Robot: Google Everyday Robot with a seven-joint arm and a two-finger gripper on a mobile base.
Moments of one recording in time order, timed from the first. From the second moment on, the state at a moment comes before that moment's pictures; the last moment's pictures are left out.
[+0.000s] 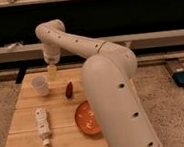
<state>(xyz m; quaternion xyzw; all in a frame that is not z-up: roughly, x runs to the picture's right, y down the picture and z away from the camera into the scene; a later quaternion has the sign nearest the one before) -0.214 -0.053 0.800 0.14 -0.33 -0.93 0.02</state>
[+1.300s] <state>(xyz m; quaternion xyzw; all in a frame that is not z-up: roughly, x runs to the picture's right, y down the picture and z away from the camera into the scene) -0.109 0.037 0.720 0.10 -0.36 -0.93 0.05</state>
